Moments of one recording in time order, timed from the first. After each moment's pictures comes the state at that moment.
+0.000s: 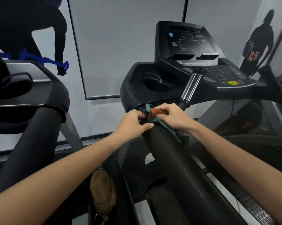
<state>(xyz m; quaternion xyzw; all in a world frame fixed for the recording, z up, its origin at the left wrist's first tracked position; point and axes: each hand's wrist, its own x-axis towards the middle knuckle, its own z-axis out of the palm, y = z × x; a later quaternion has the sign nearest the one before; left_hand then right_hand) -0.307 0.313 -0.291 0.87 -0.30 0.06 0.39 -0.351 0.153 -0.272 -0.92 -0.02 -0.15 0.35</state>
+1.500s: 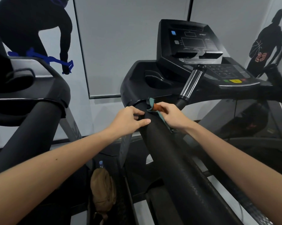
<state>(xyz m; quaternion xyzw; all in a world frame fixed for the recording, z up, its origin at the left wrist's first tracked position) -0.309 0.318 -0.293 0.87 -0.31 0.06 0.39 -0.351 0.148 -0.287 -0.90 -0.04 -0.16 0.41</state>
